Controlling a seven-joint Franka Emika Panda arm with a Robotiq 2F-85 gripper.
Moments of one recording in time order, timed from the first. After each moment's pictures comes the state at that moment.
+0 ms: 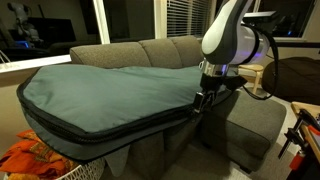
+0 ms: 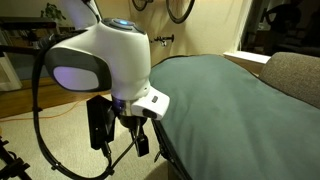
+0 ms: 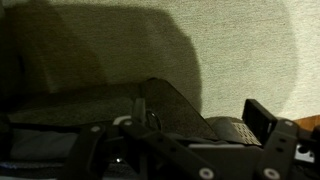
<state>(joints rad) -0.17 0.43 0.09 -2.48 0.60 2.98 -0.44</state>
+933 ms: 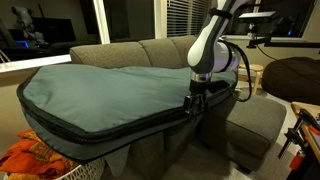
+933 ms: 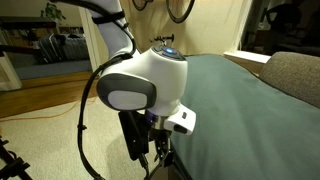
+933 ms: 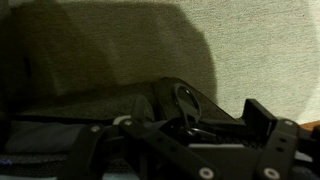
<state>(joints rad) -0.20 0.64 0.02 -2.22 0.43 2.87 -0.32</state>
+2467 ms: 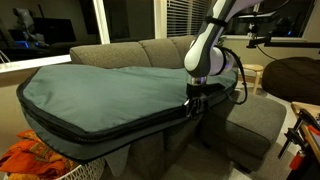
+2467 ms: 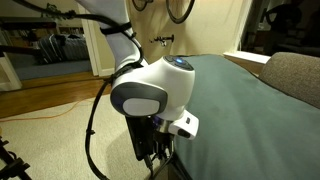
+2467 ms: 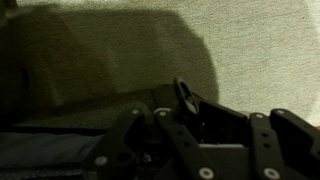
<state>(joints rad) -0.24 0.71 0.04 -2.14 0.33 2.82 -0.21</state>
